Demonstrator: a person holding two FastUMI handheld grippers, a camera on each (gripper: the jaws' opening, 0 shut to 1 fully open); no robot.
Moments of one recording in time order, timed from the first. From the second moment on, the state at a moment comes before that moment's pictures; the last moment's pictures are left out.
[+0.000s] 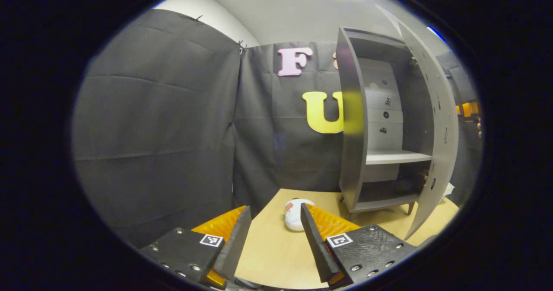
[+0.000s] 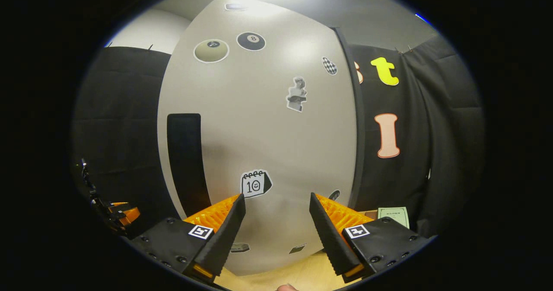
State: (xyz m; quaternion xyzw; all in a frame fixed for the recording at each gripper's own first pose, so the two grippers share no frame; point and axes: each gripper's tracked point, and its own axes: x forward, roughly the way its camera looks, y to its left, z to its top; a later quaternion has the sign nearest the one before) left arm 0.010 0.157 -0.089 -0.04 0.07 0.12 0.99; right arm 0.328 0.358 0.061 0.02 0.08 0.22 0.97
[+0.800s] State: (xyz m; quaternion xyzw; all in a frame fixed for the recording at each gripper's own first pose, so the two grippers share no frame) left arm -0.028 0.181 -0.075 -0.05 0.08 0.14 0.99; right arm 0.386 0.416 0.038 0.04 0.08 0.20 0.97
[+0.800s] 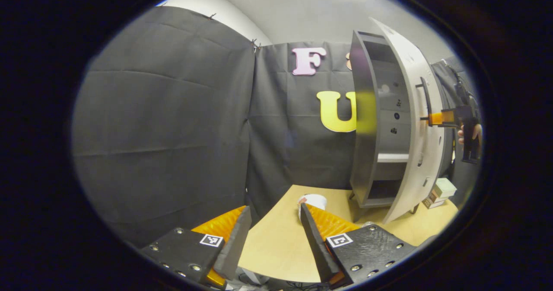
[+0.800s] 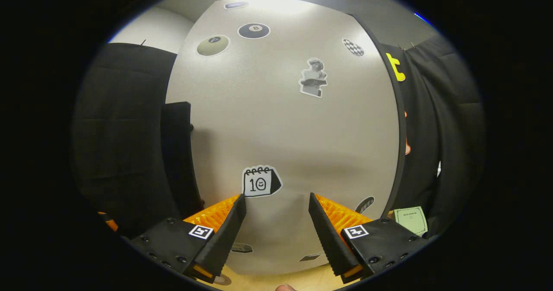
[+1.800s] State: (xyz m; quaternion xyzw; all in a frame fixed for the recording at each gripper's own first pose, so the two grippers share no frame) left arm -0.007 0.167 -0.050 -0.04 0.06 0.11 0.99; right arm 0.379 0.418 0.032 0.03 0.05 0.18 0.98
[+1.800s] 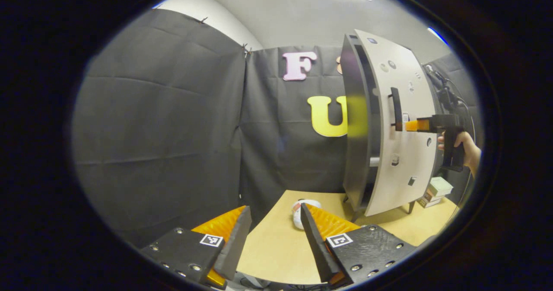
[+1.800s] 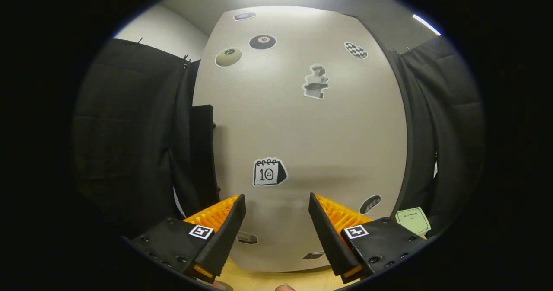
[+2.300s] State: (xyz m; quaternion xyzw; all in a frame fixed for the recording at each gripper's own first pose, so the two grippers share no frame) left arm 0.055 0.066 0.001 -0.04 0.01 0.03 1.00; right arm 0.314 0.282 0.067 0.02 0.02 0.13 0.99
